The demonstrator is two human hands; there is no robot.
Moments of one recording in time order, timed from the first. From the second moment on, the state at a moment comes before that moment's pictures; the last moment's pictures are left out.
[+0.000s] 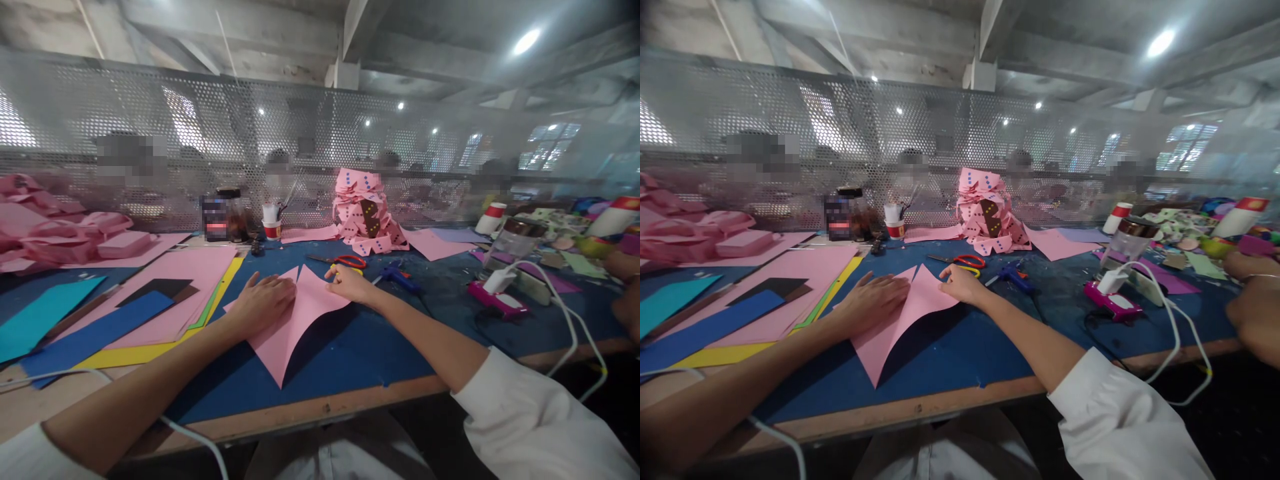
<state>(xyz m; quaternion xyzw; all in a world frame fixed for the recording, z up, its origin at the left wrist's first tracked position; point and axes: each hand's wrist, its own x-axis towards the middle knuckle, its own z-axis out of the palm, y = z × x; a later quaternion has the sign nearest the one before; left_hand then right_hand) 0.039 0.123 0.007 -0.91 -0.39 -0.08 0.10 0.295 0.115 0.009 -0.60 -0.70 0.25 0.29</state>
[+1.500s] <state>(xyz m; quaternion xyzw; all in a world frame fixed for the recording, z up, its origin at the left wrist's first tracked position) 0.038 0.125 0.008 -0.91 -0.38 -0.10 0.09 0.300 0.119 0.007 -0.61 -0.68 0.26 0.30</state>
